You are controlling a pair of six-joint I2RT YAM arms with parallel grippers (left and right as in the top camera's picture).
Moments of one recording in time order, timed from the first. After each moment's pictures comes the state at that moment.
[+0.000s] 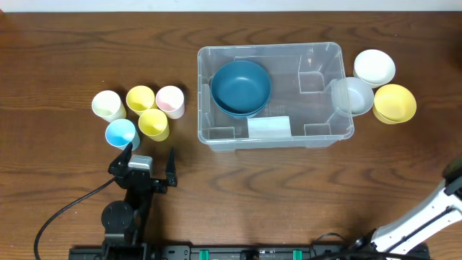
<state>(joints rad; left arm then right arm) -0.04 0.01 0.02 -0.11 0.10 0.04 -0.76 2.23 2.49 -1.30 -0.10 0.64</state>
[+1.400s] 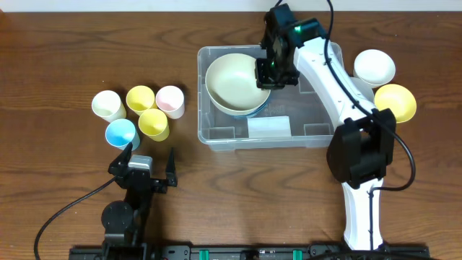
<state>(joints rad) -0.04 0.01 0.02 -0.11 0.10 0.04 0.38 2.26 2.10 -1.23 -0.23 0.33</state>
